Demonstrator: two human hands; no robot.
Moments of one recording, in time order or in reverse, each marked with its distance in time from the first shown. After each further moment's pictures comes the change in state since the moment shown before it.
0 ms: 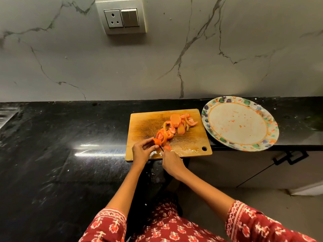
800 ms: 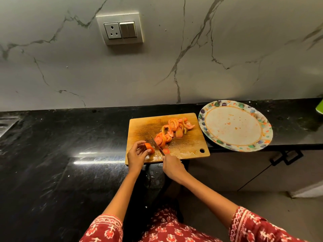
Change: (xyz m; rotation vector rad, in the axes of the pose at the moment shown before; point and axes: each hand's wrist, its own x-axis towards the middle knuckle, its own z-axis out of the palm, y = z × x) left_hand -0.008 -0.004 -0.013 -0.083 0.059 0.049; right_hand -0.013 0.001 -0.003 0.048 -0.001 0.028
